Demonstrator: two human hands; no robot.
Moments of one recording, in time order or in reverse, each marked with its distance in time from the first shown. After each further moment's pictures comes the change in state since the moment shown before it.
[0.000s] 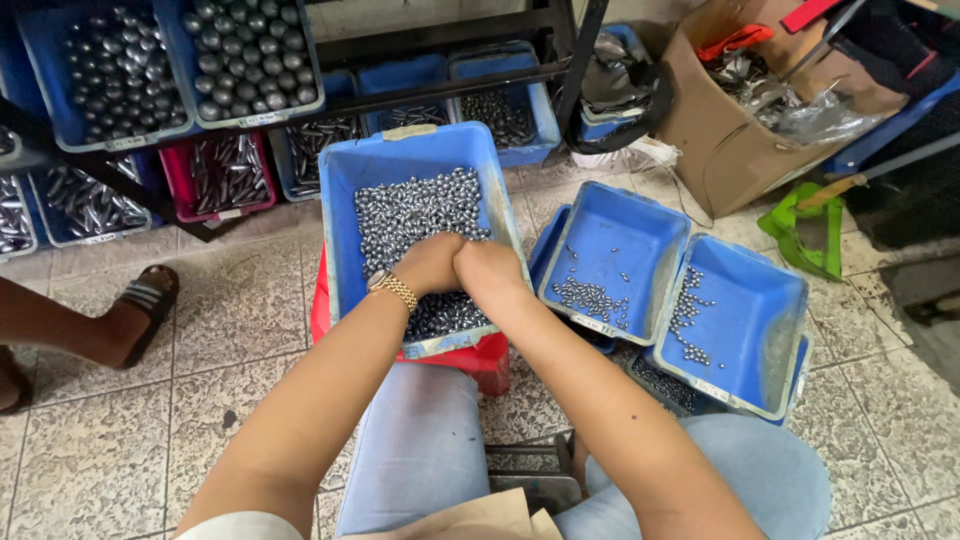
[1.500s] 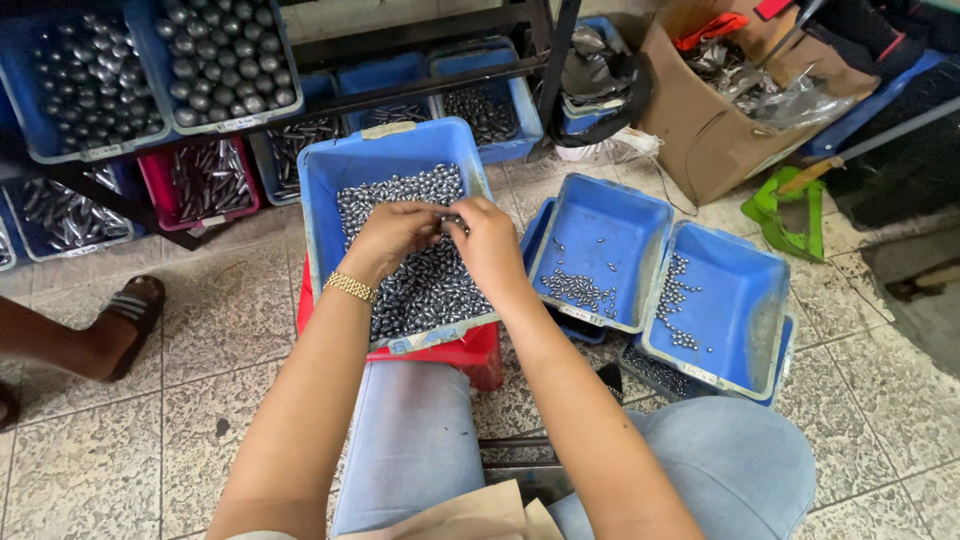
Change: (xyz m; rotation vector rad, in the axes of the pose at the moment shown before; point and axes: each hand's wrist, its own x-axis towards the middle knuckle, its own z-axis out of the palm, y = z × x) left_hand 0.009 -0.020 -0.010 -1.288 0.304 -0.283; right_hand -0.021 -0.003 -0.099 0.547 0.474 -0.019
